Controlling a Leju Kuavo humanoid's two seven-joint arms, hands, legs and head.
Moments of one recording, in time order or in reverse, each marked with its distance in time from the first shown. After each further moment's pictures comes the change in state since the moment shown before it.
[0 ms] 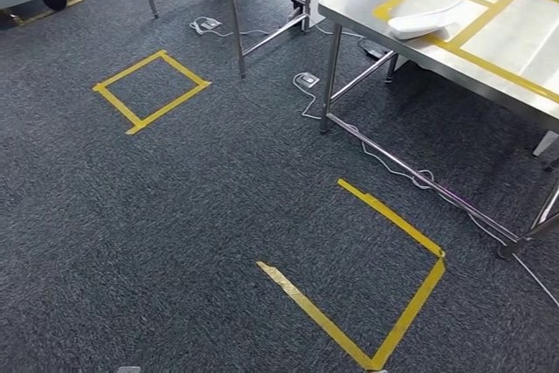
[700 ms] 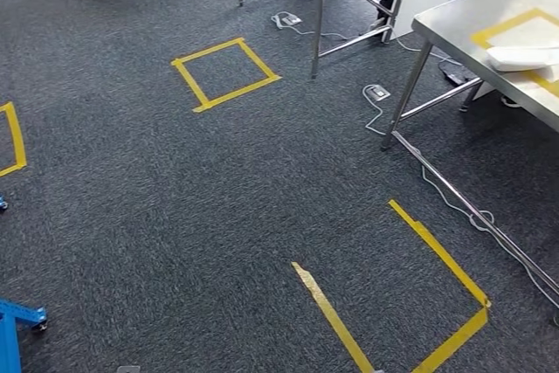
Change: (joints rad) left arm -0.005 -0.006 0.019 0.006 0.006 -0.002 0.007; right arm 0.000 0.002 0.000 0.000 -0.002 -0.004 -0.001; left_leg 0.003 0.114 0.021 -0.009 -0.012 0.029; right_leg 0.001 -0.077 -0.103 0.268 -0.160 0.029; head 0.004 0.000
